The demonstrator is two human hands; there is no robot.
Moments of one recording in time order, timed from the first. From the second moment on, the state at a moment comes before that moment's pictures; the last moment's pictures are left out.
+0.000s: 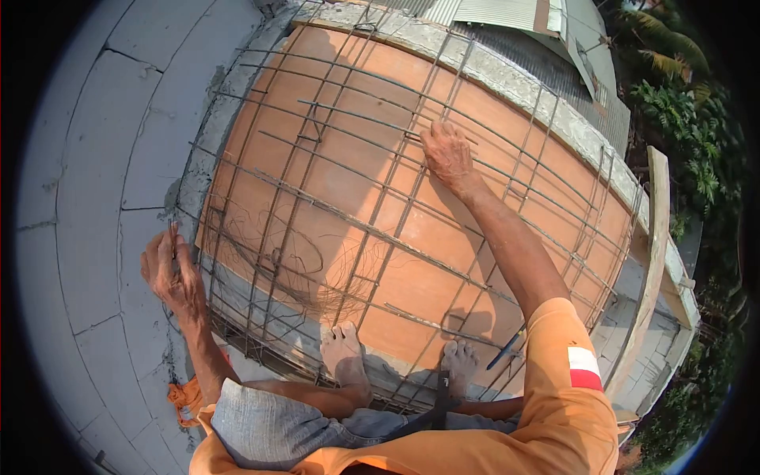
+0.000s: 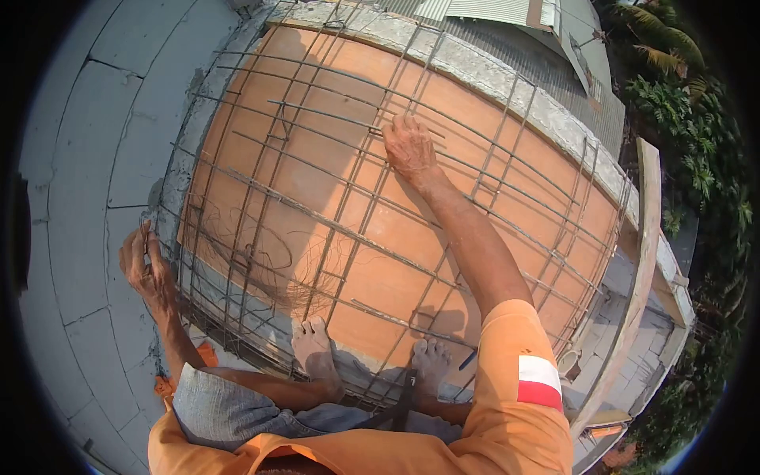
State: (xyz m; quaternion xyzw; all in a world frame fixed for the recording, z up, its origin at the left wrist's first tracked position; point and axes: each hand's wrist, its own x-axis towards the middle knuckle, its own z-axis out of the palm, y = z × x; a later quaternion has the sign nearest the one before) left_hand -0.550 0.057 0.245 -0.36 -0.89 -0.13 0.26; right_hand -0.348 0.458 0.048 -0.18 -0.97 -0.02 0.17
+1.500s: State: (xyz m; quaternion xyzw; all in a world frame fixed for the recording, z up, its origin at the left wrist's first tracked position) left_hand -0.527 0.143 0.271 -0.52 -0.83 -0.13 0.14; right_hand -0.218 0.477 0.183 -0.23 -0.93 0.29 0.06
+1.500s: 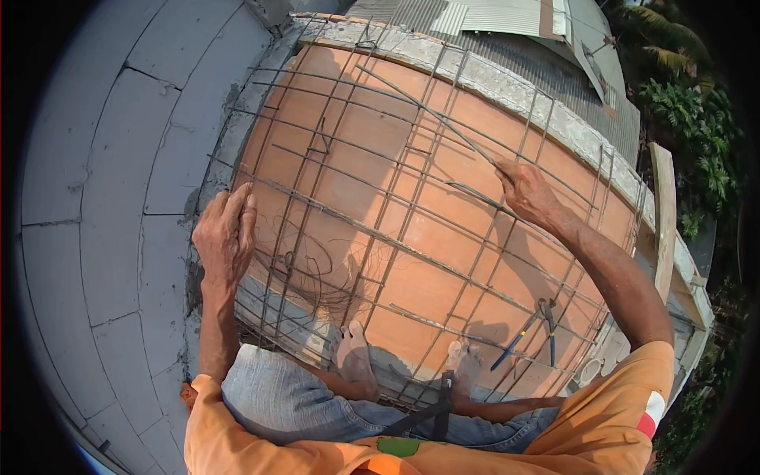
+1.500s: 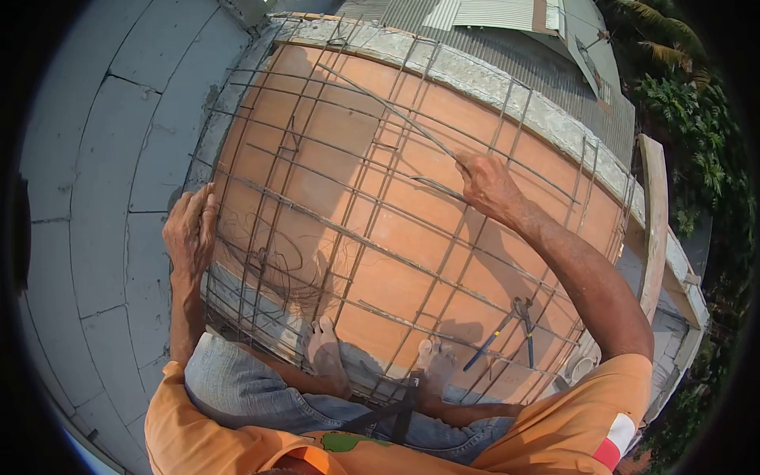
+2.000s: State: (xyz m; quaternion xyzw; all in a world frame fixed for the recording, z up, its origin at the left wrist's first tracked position) left_hand -0.517 0.170 0.246 -0.58 -0.81 -0.03 0.08; right_hand -0.311 0.325 0.068 -0.17 -0.91 0.37 0.01
